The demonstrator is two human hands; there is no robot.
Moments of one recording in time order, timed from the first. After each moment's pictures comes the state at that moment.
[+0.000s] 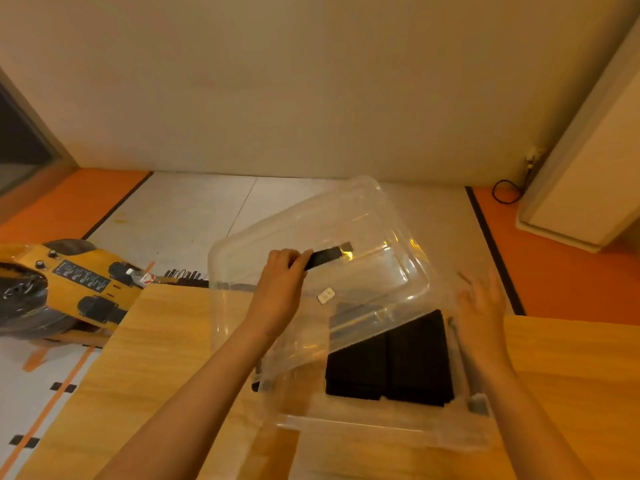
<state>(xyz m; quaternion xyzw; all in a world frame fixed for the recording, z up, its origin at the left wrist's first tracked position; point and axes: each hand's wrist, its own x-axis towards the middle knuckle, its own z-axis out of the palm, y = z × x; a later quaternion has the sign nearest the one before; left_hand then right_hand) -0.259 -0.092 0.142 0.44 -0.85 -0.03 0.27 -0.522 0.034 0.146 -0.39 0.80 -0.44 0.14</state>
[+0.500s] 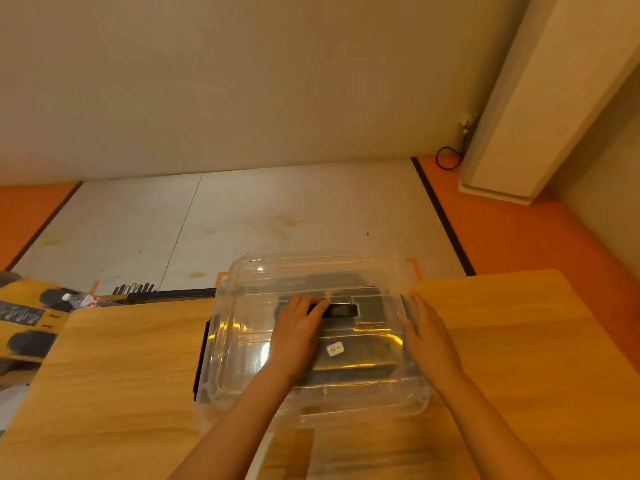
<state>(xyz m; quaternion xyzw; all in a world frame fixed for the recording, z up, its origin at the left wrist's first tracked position) -0.354 -0.025 0.067 0.36 -0.91 -0.09 0.18 -0.559 0.087 0.081 -0.36 0.85 -0.30 0.25</state>
